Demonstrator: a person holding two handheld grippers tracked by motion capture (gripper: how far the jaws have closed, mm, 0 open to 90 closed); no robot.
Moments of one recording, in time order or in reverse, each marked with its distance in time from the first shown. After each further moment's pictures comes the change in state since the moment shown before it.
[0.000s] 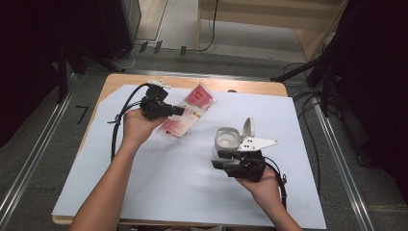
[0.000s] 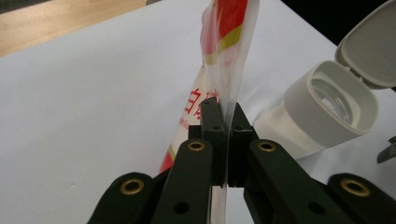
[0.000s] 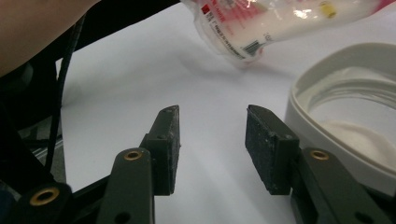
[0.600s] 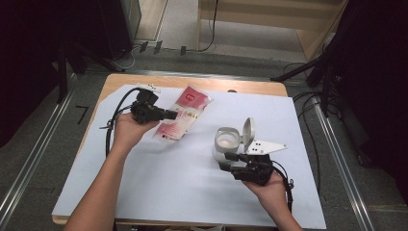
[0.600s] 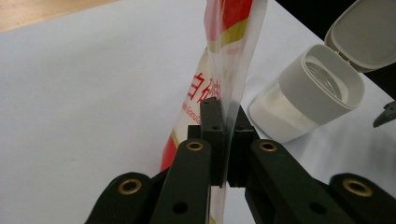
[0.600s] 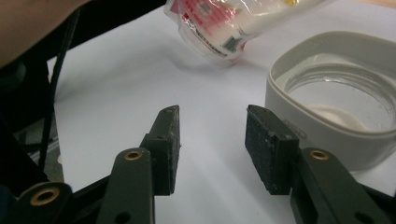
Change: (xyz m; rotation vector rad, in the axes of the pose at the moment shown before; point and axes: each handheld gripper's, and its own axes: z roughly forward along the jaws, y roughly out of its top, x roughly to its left) left arm 0.014 -0.022 -0.017 -0.017 -0.061 -0.014; right arm 0.001 -0.009 -0.018 -0.012 -0.046 0.018
